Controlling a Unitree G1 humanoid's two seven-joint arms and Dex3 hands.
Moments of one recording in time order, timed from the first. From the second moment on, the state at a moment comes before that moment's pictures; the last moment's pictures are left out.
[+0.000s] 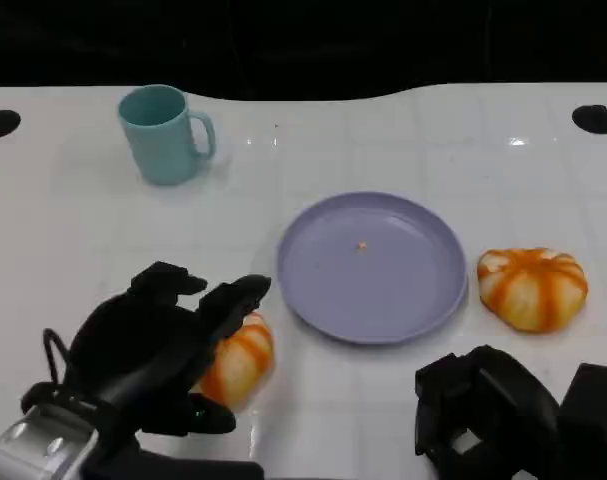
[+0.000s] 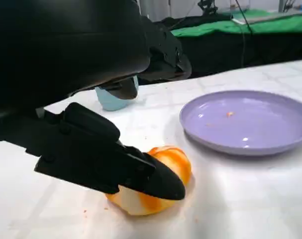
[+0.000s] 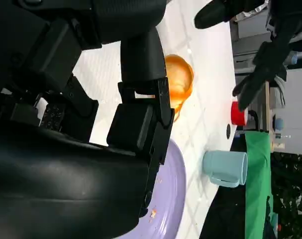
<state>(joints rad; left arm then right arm) 0.04 0.34 -0.23 -0.32 1.02 -0.08 -0.24 -0.03 -0.07 0.12 0.30 0.13 -0.25 0.53</state>
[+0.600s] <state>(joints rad) -0.08 0.32 -0.40 -0.20 1.23 0.10 -0.29 -0.03 -0.07 0.12 0.30 0.15 -0.24 0.53</state>
